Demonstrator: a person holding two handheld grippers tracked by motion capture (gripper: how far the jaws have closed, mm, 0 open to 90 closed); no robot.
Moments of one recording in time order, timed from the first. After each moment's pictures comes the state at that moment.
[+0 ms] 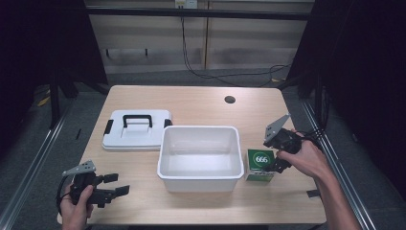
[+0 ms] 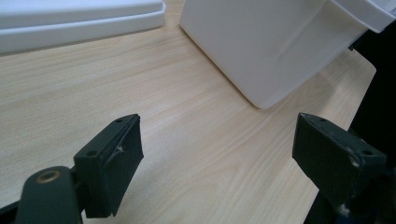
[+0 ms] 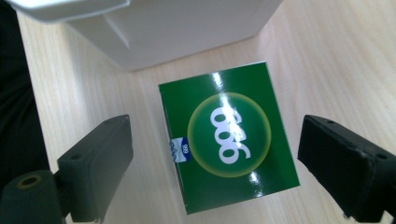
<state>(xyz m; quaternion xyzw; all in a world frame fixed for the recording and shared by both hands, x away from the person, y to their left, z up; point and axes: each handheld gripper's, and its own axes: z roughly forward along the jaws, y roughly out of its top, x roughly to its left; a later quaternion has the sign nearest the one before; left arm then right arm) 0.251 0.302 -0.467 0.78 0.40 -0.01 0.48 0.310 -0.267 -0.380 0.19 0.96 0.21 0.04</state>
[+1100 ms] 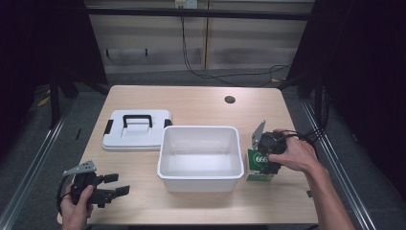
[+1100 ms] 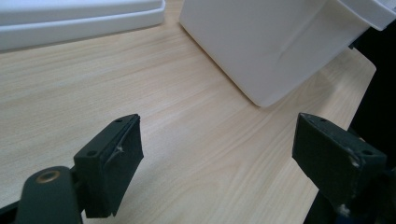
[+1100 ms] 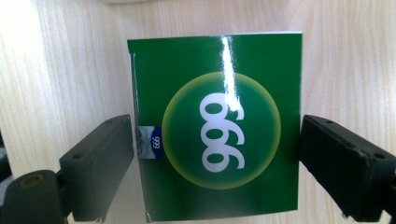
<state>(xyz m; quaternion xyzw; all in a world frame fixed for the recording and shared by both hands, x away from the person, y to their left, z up) 0.252 0.301 -0.468 0.78 0.40 -0.02 0.48 0.330 -0.243 -0.410 0.11 0.99 0.07 0.02</state>
